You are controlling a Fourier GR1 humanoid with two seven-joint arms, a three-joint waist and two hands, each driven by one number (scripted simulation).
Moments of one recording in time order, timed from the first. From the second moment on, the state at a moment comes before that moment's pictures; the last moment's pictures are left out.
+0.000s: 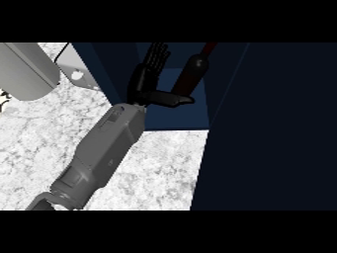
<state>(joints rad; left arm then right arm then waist) -0.94 0.00 -0.23 -0.51 0.61 0.05 -0.56 0.30 -0.71 0.66 -2.51 0.00 -0.64 0.03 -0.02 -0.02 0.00</state>
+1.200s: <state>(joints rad) -0.21 0.13 -0.45 -1.32 0.63 0.09 -0.43 0.32 -0.79 0.67 -2.52 0.00 -0.65 0.01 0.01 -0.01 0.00</state>
